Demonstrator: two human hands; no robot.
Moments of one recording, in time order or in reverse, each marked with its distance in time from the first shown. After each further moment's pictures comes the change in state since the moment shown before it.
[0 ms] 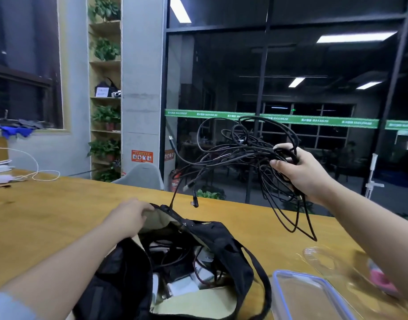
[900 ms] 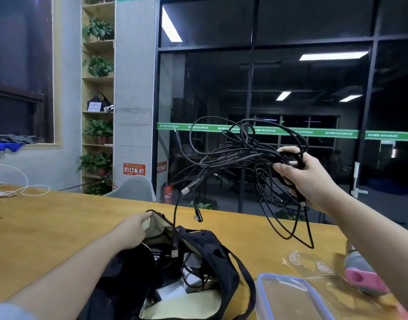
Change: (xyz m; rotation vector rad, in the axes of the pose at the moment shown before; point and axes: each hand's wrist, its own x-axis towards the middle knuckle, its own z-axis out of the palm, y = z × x) left_hand -0.008 0.026 0.008 -0.239 -0.067 0.004; right_hand -0.040 -0.029 -0.040 0.126 0.061 -0.011
